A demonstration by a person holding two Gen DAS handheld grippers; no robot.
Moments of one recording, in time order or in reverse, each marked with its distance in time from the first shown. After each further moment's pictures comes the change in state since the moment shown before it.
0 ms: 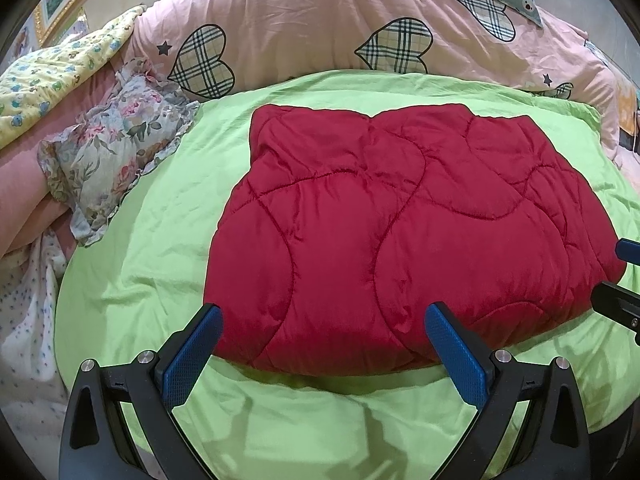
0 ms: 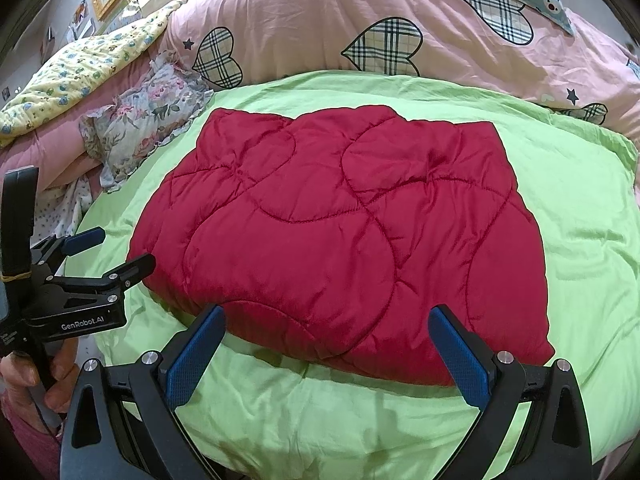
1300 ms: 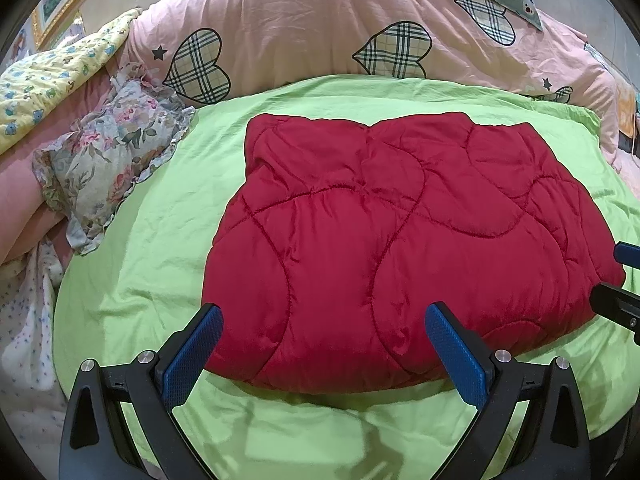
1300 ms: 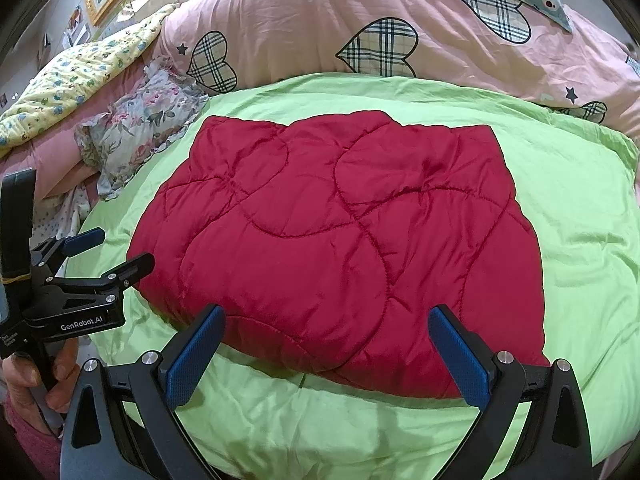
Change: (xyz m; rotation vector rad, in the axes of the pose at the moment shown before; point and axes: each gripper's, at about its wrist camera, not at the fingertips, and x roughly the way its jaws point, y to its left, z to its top) left arm 0.005 0.000 0.013 -0.001 -0.002 -0.011; right arm 0.004 -0.007 0.013 0.021 0.005 0.003
